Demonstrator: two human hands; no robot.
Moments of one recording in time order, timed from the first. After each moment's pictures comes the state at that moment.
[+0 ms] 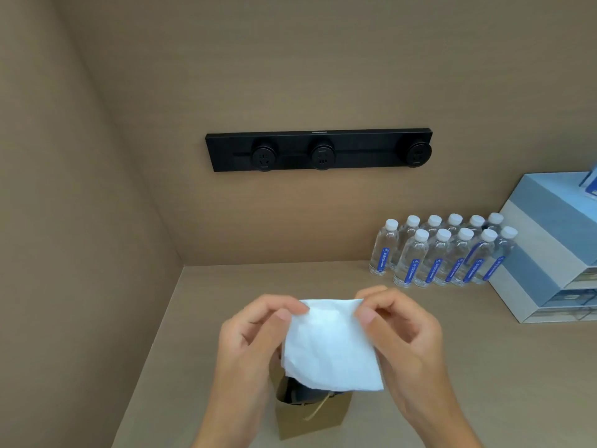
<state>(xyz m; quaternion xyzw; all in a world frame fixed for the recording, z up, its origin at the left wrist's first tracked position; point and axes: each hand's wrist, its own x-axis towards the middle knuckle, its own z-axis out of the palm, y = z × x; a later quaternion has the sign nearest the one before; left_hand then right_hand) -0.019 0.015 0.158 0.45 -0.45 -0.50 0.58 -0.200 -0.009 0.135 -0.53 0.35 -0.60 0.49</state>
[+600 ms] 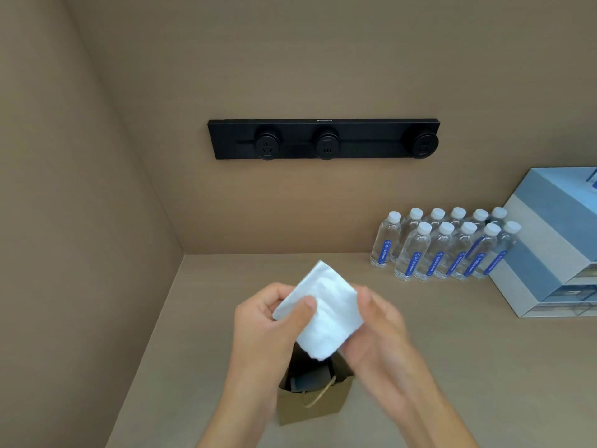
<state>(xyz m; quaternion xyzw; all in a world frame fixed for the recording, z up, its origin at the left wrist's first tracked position) -0.029 0.001 0.148 0.55 -0.41 -0.49 0.54 -0.181 -0.015 0.125 -0.32 0.26 -0.53 0.74</state>
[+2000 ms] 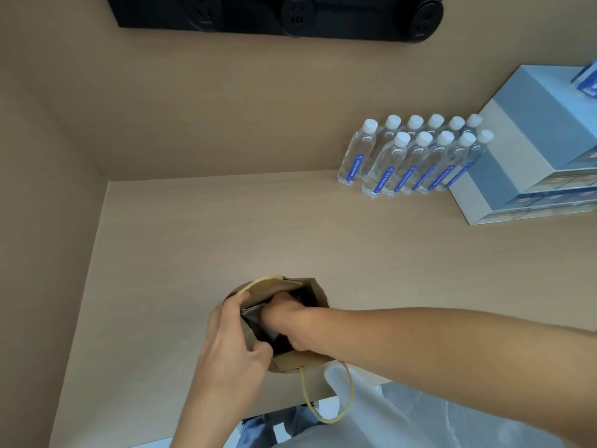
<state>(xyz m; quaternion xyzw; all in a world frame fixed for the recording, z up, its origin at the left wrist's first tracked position) 0.004 0.029 0.032 0.71 -0.50 -0.45 0.22 -0.096 -0.044 0.015 -0.61 0.64 0.15 0.44</state>
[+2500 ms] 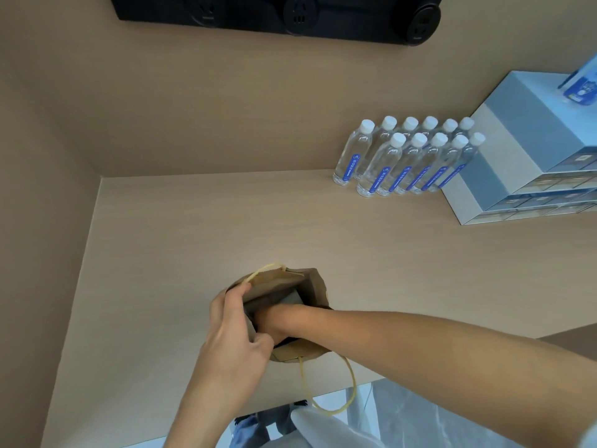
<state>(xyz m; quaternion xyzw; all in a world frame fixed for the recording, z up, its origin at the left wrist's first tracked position) 0.008 0.025 0.029 0.67 -0.53 -0.47 0.23 -0.085 -0.046 -0.009 -0.66 0.54 0.30 0.43</state>
